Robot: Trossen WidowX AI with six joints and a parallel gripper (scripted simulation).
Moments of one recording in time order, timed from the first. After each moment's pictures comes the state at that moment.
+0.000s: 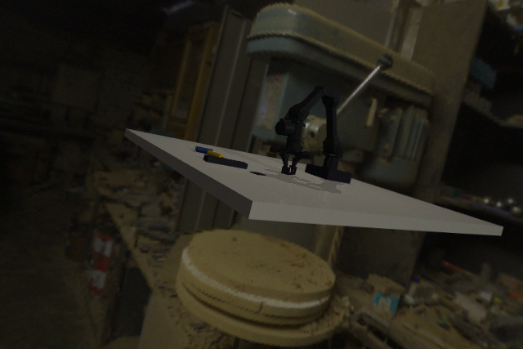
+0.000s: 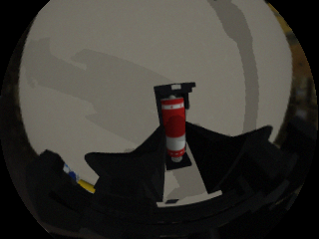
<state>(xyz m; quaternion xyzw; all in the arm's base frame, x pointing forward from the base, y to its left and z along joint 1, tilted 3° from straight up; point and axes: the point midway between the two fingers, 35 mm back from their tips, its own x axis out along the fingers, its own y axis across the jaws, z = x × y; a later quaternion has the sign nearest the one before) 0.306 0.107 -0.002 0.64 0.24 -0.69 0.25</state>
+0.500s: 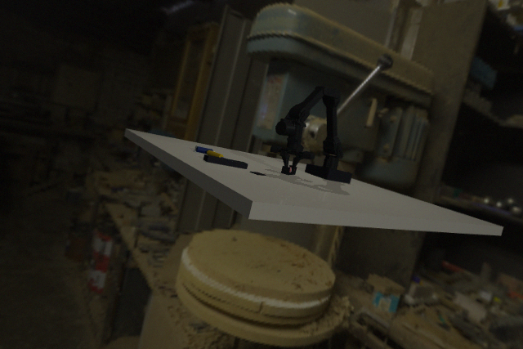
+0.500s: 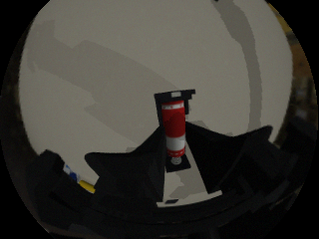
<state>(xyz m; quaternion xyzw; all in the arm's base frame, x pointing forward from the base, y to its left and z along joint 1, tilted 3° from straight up) 0.301 0.104 -0.002 0.64 0.24 -0.69 0.25</state>
